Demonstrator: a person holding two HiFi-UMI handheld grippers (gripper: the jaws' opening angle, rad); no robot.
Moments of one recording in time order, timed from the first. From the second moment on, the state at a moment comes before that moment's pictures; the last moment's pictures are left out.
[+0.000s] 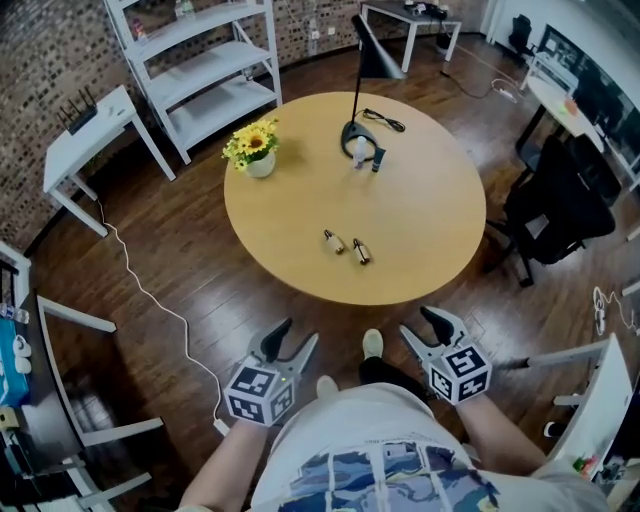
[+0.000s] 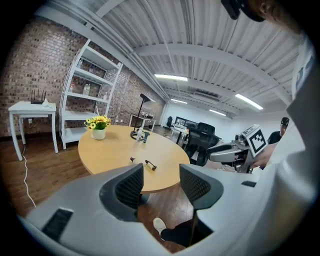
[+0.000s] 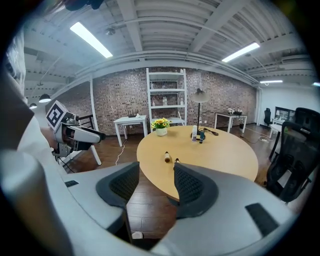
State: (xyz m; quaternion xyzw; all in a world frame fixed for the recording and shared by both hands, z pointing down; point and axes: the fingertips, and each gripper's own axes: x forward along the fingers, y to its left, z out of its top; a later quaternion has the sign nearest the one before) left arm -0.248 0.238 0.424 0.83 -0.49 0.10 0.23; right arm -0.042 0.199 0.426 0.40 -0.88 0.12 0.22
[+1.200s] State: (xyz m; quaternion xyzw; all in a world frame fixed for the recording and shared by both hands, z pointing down) left arm -0.214 0.112 0.461 0.74 -0.57 0.16 0.32; right arm -0.107 -0.040 0.646 0.27 -0.86 0.20 0.38
